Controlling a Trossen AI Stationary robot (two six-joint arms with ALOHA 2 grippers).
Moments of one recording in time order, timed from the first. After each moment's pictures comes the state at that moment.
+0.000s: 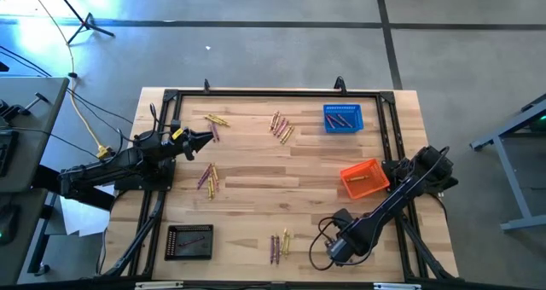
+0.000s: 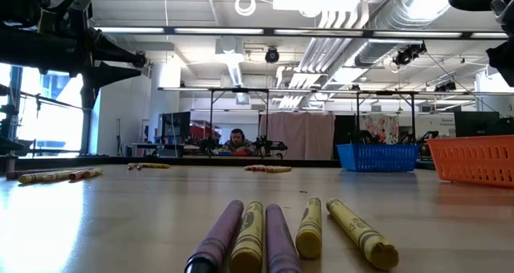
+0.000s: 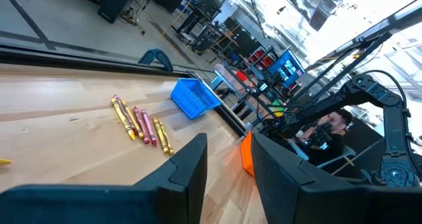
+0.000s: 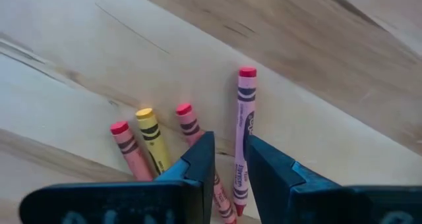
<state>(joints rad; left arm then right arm) 0.31 0.01 0.03 -0.02 -0.09 -0.72 0.77 1.86 1.16 -0.91 -0.05 1.84</state>
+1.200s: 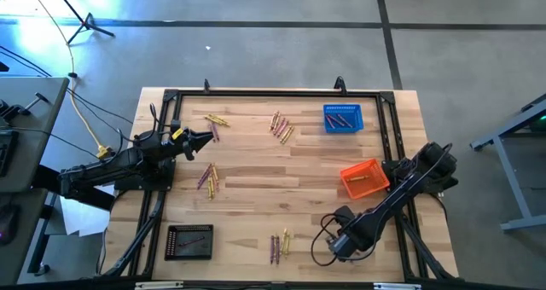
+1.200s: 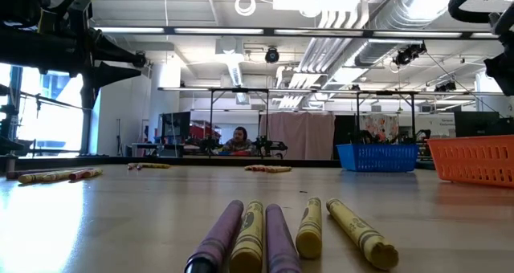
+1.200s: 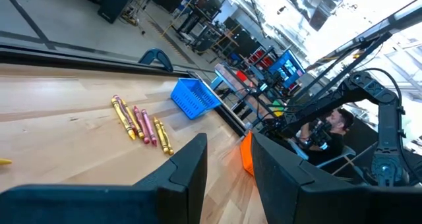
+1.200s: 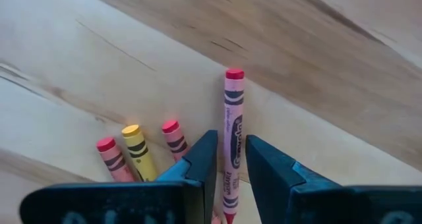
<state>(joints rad) 0.31 0.01 0.03 -0.02 -0.09 -0.72 0.77 1.85 1.05 -0.81 -0.05 1.84</state>
